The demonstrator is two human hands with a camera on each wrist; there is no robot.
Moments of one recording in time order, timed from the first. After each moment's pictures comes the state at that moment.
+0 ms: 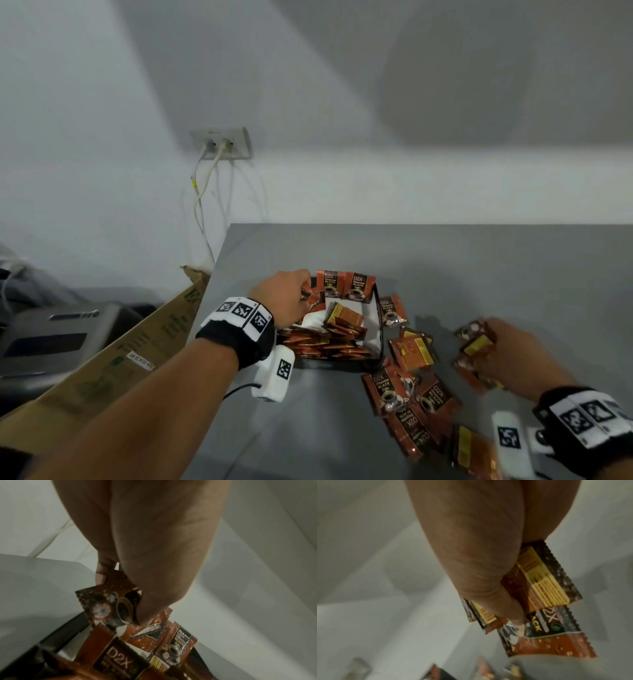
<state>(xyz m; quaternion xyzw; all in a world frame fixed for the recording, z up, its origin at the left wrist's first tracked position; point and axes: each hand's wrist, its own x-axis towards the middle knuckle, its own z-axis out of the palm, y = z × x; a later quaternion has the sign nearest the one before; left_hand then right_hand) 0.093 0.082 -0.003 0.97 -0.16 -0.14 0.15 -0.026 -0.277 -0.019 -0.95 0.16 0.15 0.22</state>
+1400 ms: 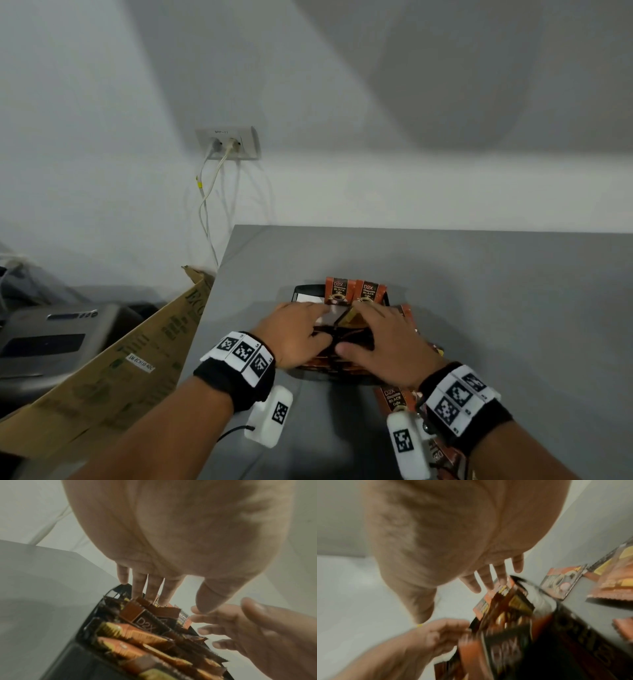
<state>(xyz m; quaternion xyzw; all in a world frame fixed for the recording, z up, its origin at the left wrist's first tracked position) 0.072 0.092 -0.025 0.93 -0.25 -0.18 0.19 0.027 -0.120 -0.025 -0.95 -0.09 0.16 0.26</state>
